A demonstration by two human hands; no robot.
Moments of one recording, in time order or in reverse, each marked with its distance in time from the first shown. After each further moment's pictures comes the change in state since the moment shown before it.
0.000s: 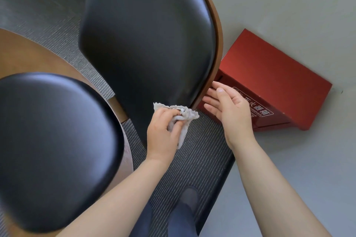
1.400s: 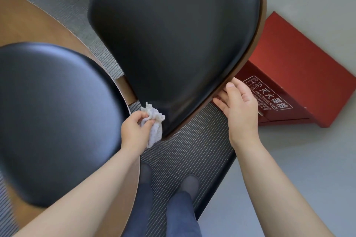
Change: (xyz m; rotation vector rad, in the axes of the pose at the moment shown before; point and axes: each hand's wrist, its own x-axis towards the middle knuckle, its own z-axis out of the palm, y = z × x) left_hand -0.013 -0.087 -0.058 0.025 -0.037 -0.576; right_hand -0.009 0.040 0.028 -0.044 0.031 -0.044
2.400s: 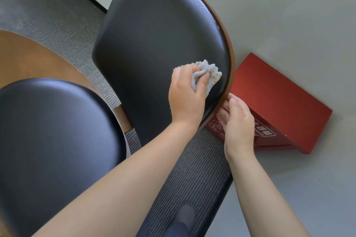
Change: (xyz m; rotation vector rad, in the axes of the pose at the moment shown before) left_hand 0.007 0.202 0.054 -0.237 0.166 0.601; right_hand 0.014 -0.060 -0.001 0.053 0.110 -0.007
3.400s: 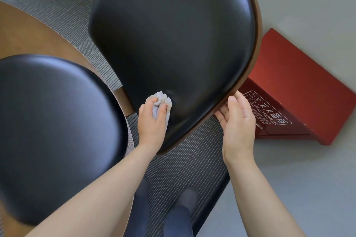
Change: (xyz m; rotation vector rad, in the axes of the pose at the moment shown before) left_hand -0.063 -0.142 -0.052 0.158 -0.094 -0.405; right_hand -0.016 0.044 0.009 -0.022 -0.045 -0.021
